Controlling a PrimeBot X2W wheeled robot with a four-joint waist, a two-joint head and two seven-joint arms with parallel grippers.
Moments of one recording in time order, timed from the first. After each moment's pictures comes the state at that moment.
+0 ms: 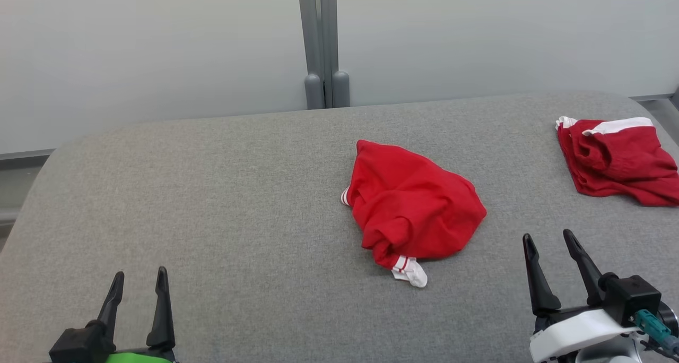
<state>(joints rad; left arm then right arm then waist) 0.09 0.15 0.00 0.18 -0.30 -0.10 -0.26 0.06 -0.14 0.03 0.12 0.21 0.13 -0.26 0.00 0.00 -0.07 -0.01</state>
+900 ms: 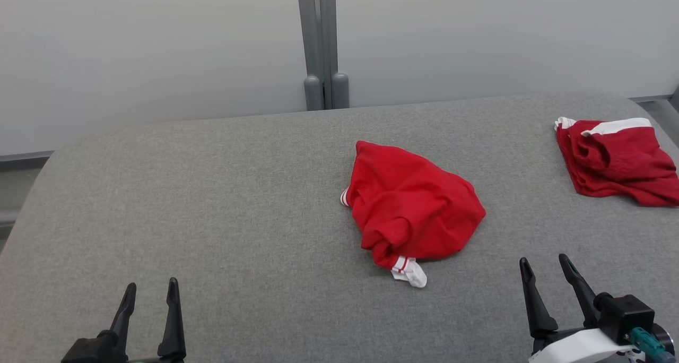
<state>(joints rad) 0.12 0.09 0.03 0.19 -0.26 -0.13 -0.26 0.12 -0.13 0.05 0.15 0.23 0.13 -0.26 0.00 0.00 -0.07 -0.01</state>
